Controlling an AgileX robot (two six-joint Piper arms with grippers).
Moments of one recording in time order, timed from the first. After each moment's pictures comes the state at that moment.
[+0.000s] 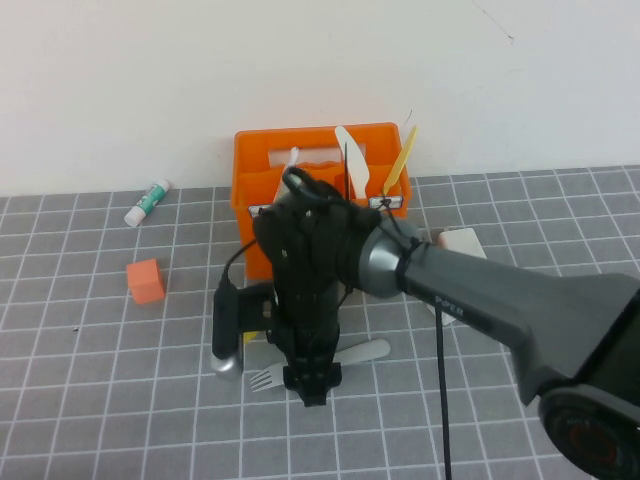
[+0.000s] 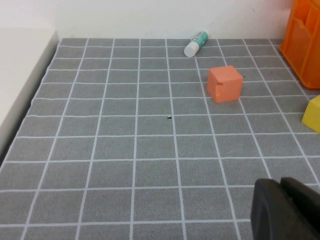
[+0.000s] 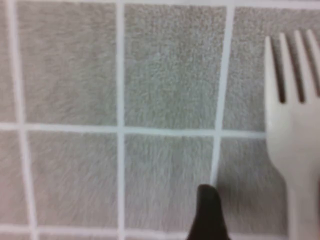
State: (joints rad) right arm 0.82 2.46 -2.11 0.01 1.27 -0.85; left arm 0.04 -0.01 0.02 -0.06 0.37 -0.03
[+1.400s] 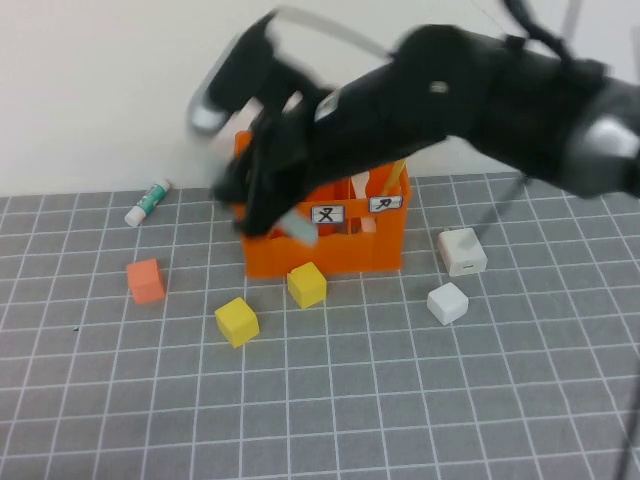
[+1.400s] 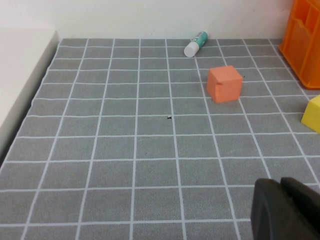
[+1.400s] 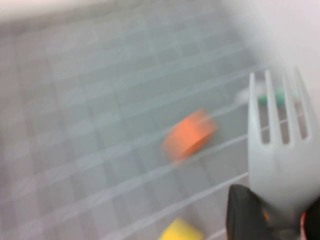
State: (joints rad) right arm 0.71 1.98 -1.82 0.50 0.67 -0.81; left arm 0.04 -0.01 0.02 -0.06 0.37 -0.03
